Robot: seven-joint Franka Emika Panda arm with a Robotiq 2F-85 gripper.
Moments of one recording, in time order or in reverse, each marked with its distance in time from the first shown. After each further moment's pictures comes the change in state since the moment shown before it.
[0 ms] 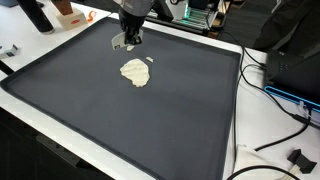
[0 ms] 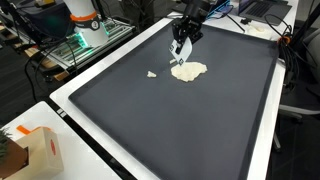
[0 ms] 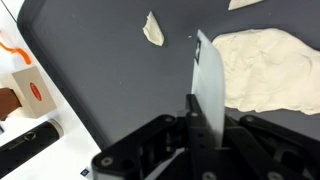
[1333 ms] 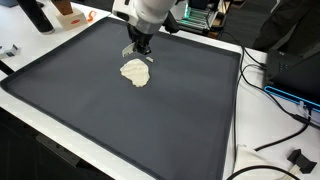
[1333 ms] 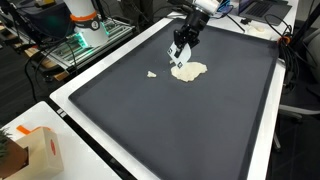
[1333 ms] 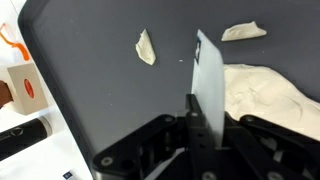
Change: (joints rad) arm 0.054 0.088 -0.003 0.032 -0.006 -0.044 -0.050
